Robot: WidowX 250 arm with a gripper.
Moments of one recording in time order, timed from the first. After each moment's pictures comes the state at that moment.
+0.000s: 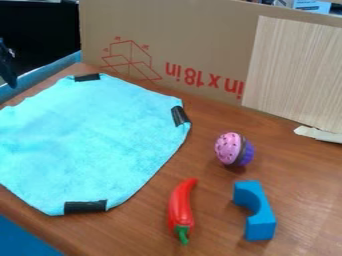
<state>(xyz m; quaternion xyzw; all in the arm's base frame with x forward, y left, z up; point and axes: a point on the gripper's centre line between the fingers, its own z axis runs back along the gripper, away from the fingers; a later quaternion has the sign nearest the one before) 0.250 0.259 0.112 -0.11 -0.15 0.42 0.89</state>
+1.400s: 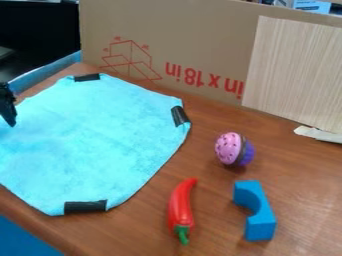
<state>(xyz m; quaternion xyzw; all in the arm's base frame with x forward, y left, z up) 0.235 0.270 0.057 -0.02 -0.14 0.38 0.91</state>
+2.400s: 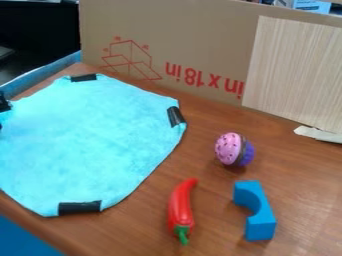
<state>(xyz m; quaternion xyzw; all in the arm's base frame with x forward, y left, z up) 0.226 0.273 0.046 -0.05 -0.10 0.34 0.93</state>
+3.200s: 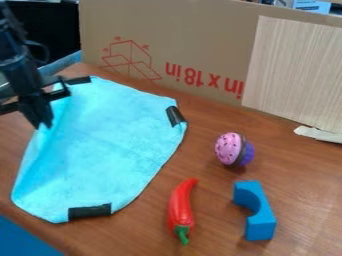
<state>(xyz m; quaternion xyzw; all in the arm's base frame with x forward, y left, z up) 0.271 0.183 0.070 -0.07 -0.07 0.37 0.92</state>
